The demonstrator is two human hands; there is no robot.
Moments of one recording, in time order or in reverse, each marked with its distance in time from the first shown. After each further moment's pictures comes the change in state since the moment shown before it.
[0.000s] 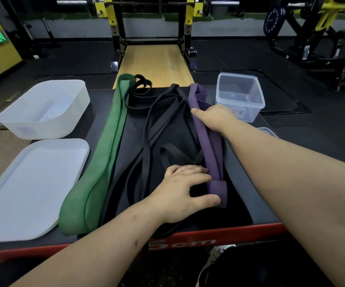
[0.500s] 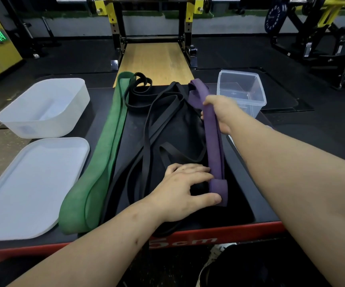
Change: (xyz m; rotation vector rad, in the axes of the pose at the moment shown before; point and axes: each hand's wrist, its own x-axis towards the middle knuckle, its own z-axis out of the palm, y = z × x) left_hand 0.000 0.001 0.001 -0.002 0.005 0.001; right_hand -0.005 0.001 -0.008 0.938 -0.107 0.137
